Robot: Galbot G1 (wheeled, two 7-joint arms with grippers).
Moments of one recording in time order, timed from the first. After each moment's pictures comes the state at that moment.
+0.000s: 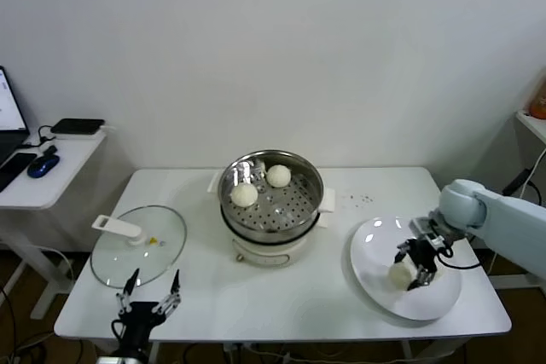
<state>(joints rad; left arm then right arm) 1.73 -1.50 -0.67 -2.00 -0.06 -0.11 0.06 0.17 0.54 -1.12 1.39 0.11 -0.04 -1.17</state>
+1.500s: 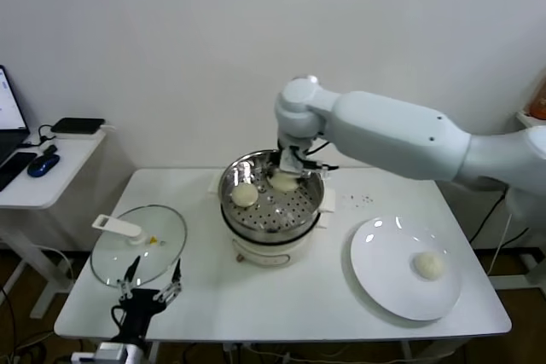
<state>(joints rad) 1.69 -1.48 -0.68 -2.04 -0.02 -0.05 0.07 0.53 1.21 -1.10 1.36 -0.32 0.36 -1.28</state>
